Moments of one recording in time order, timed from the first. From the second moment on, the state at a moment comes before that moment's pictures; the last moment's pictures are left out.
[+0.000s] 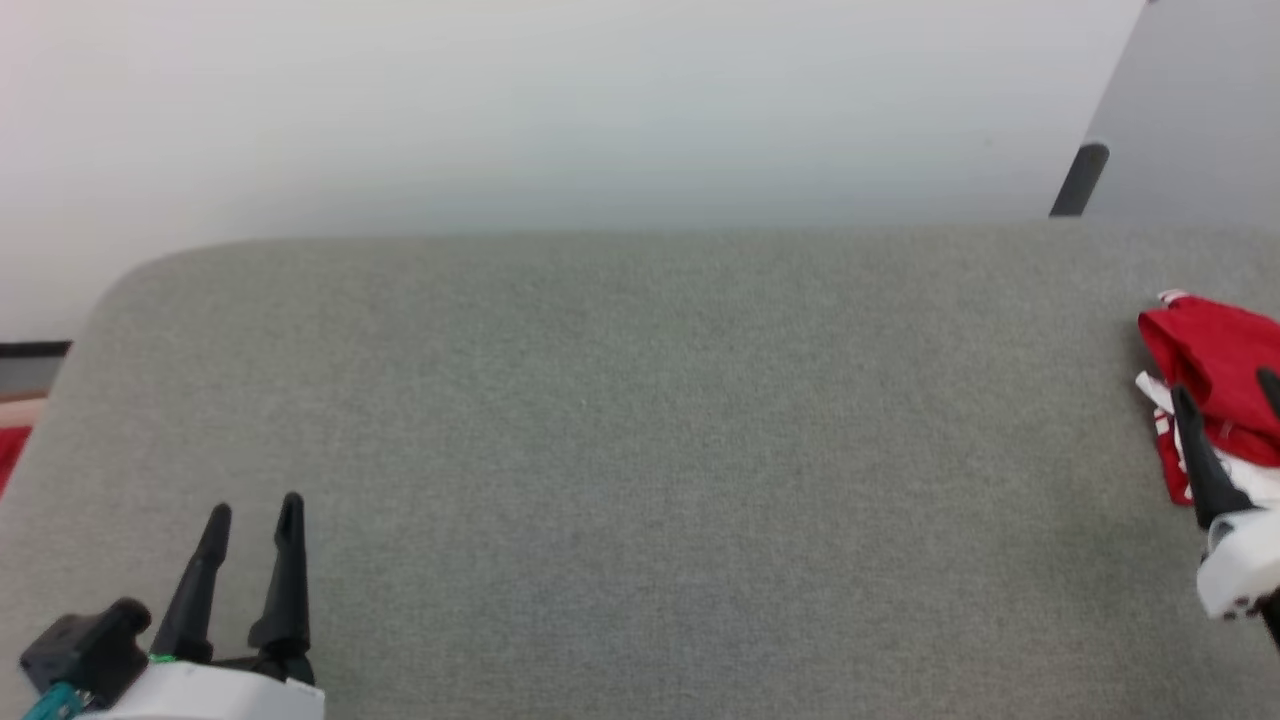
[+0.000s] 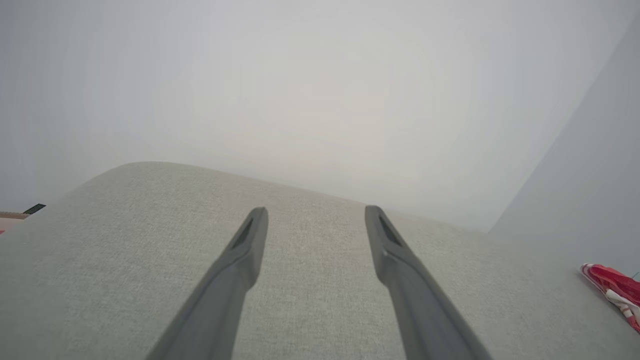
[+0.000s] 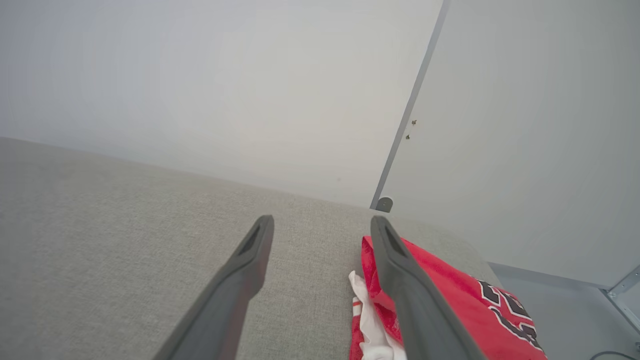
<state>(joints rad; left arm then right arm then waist) -0.01 0.29 0.02 0.14 -0.58 -0.13 -0.26 -0.32 -0.48 0.10 0.39 0.32 0.13 -0.16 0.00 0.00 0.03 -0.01</state>
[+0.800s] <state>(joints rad) 0.07 0.30 0.06 0.14 -0.49 -0.13 -0.26 0.06 -0.24 -0.06 0.18 0.19 0.13 -0.20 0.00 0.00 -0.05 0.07</state>
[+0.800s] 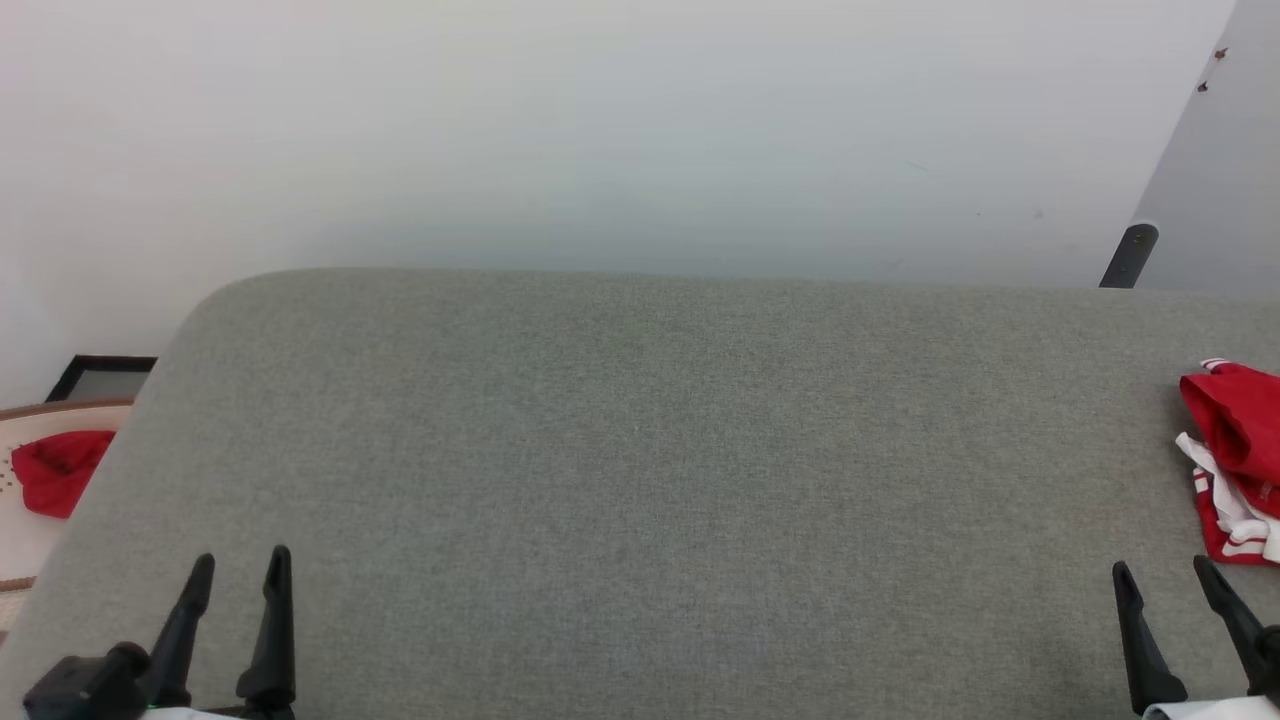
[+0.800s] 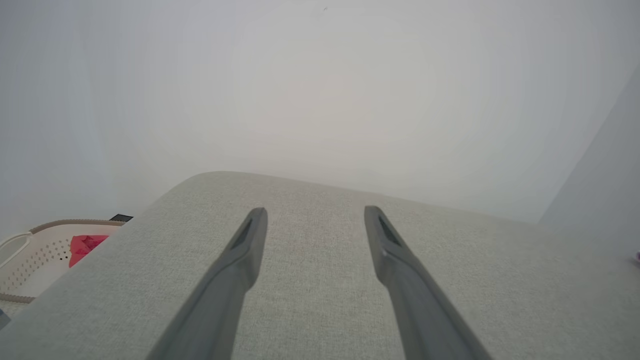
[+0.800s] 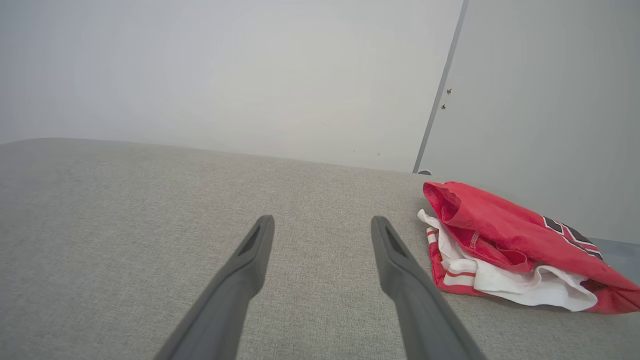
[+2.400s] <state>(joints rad) 0.06 0.22 0.02 0.21 -0.76 -0.13 -0.17 0.07 -0.16 -0.06 0.24 0.56 0.13 -0.13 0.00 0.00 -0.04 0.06</state>
